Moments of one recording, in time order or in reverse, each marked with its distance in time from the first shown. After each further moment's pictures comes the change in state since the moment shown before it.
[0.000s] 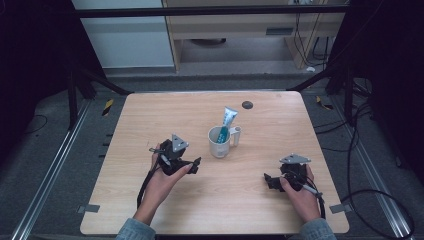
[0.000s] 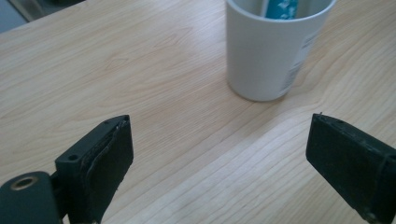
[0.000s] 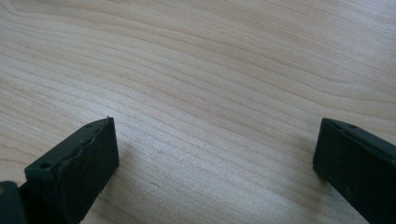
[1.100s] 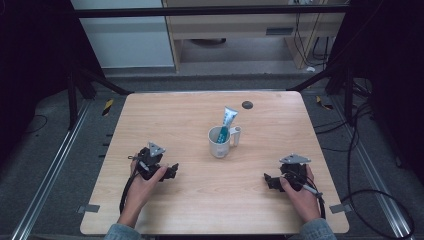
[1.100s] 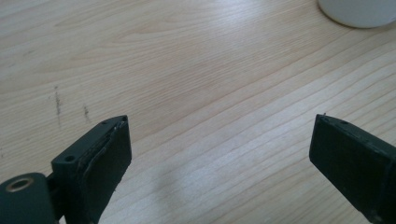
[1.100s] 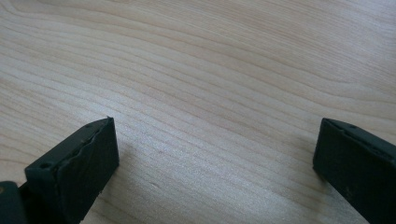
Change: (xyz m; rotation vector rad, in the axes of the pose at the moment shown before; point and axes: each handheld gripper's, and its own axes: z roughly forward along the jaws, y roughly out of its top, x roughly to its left) left arm 0.051 -0.058 -0.001 0.096 0.068 -0.093; right arm 0.000 0.000 0.000 -0.001 0.000 -0.001
